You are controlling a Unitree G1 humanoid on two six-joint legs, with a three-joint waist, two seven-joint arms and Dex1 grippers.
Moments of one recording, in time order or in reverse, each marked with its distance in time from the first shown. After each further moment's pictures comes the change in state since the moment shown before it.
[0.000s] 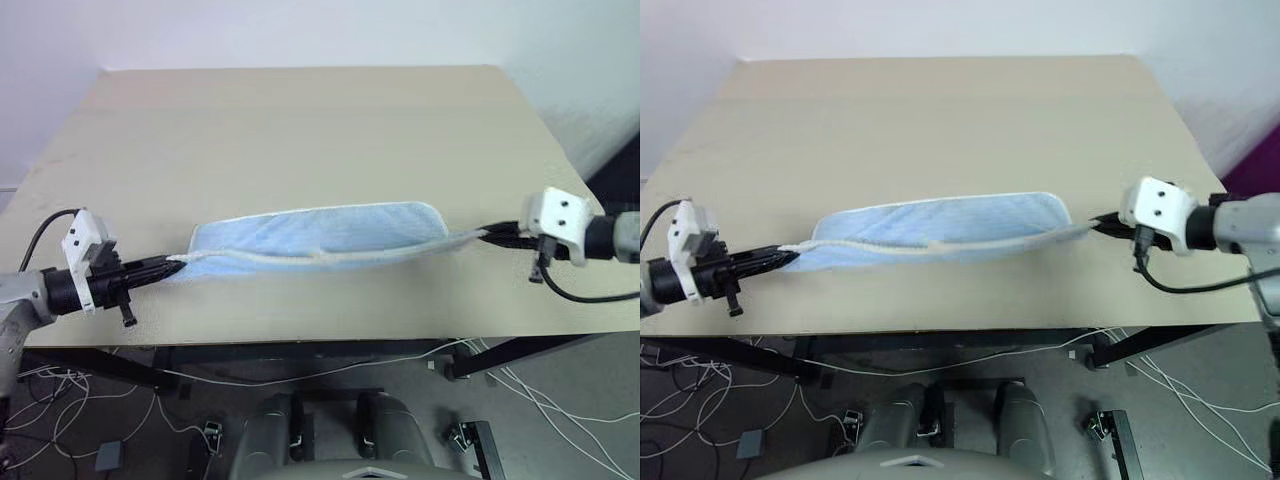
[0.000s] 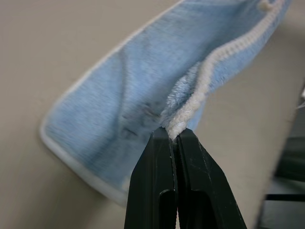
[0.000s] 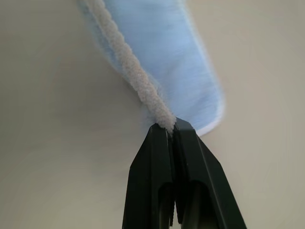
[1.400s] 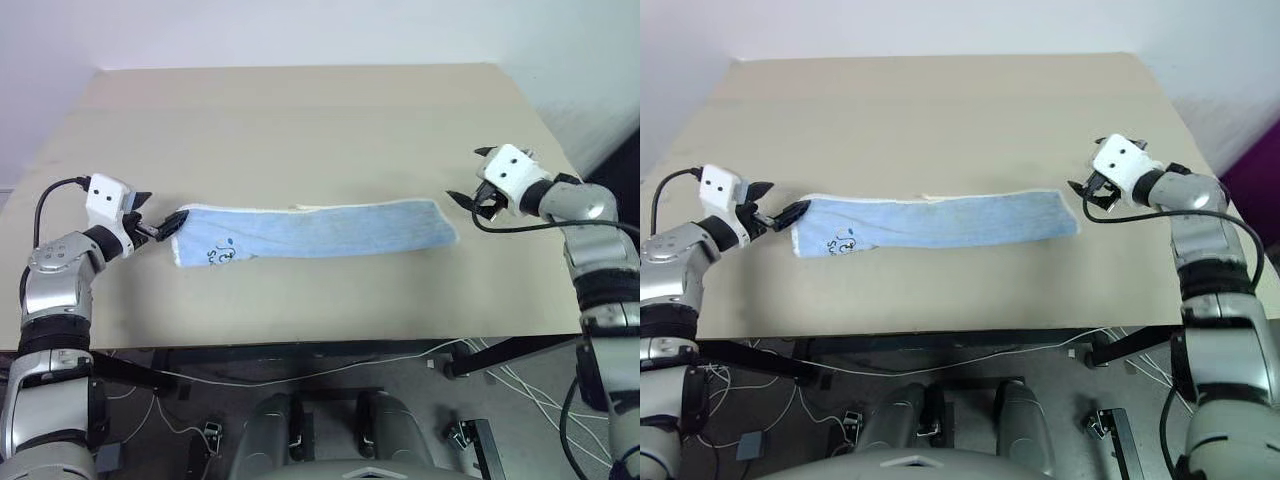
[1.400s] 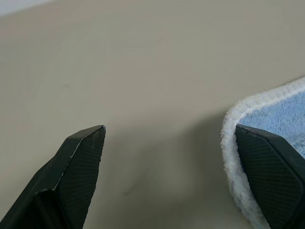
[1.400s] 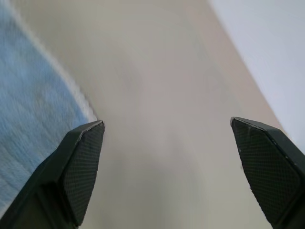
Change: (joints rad) left arm -0.387 -0.217 -0.084 0.598 0.269 -0.377 0.350; right arm -0.221 0.311 -0.003 0.403 -0.204 -0.124 -0.438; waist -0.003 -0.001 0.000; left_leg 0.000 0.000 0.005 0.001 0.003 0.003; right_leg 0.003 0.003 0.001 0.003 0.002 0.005
